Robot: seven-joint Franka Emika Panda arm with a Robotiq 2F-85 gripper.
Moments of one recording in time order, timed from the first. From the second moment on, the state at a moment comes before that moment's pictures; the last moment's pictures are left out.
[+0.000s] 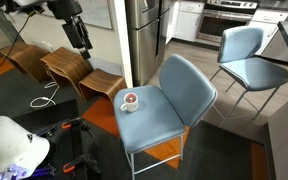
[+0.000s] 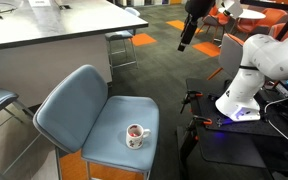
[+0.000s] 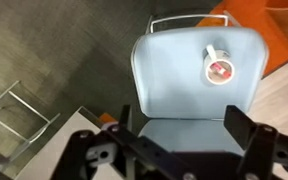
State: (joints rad) arm -0.03 -0.72 0.22 -2.50 -0.07 1.91 0.32
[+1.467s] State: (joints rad) arm 0.10 0.35 0.16 -2.15 -0.12 2.62 0.10
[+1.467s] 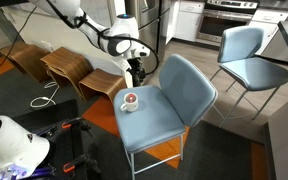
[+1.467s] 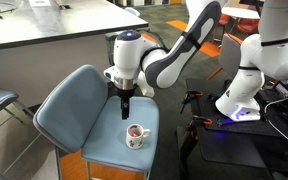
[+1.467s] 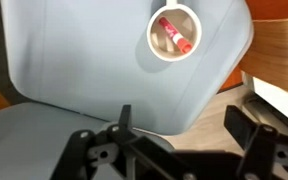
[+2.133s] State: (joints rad) arm 0.10 0.55 0.20 -2.14 -0.07 2.70 -0.07
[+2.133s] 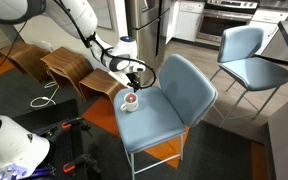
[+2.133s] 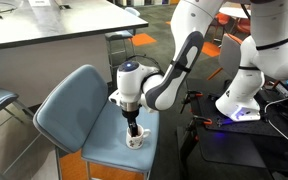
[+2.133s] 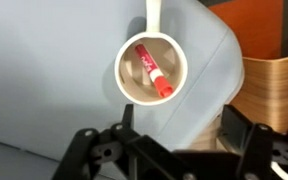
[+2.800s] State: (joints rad) arm -0.06 0.56 0.30 -2.19 0.01 2.74 -0.43
